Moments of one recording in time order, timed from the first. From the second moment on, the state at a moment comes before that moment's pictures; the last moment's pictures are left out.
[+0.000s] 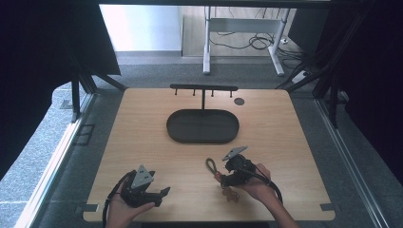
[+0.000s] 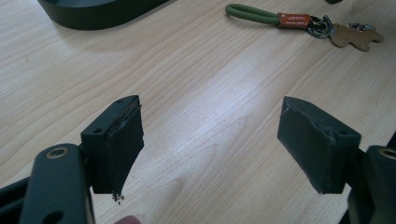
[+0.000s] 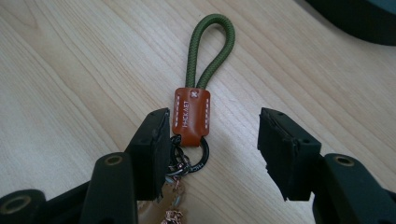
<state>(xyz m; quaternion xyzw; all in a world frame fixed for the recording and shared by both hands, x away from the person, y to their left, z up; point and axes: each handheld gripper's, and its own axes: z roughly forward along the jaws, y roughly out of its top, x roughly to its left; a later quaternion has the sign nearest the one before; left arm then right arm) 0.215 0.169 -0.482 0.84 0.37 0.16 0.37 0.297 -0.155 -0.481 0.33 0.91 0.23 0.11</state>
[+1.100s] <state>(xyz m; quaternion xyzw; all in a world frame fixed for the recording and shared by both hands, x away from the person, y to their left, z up) 0.215 0.168 -0.484 0.84 0.36 0.16 0.37 0.310 -0.128 -0.506 0.33 0.93 0.18 0.06</state>
